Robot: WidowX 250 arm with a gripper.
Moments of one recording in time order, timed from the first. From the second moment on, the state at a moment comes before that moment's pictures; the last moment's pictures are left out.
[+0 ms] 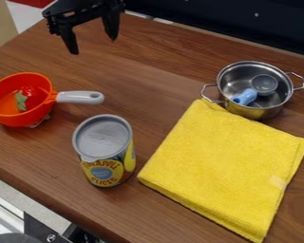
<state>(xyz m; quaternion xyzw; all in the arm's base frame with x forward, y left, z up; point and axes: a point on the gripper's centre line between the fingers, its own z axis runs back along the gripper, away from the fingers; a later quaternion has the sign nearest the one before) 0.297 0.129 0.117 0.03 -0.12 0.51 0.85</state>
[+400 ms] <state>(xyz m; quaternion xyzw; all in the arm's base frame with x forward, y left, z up) 0.287 0.116 0.103 0.03 -0.07 0.47 0.88</state>
